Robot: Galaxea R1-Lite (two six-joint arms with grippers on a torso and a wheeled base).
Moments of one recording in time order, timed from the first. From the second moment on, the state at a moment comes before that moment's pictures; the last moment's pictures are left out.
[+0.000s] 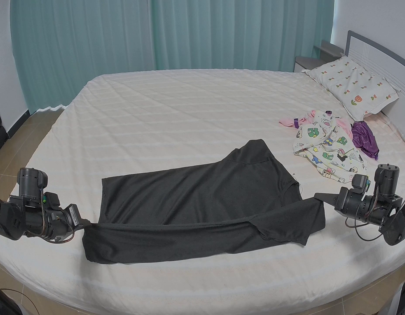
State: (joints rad) left arm 0.09 1.68 -0.52 -0.33 -0.32 -0.49; right arm 0.01 1.86 -0.37 -1.12 0.57 0.51
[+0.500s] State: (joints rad) left arm 0.08 1.45 -0.37 -0.33 -0.32 -0.51; right arm -0.03 1.66 -0.18 -1.13 0.63 0.51
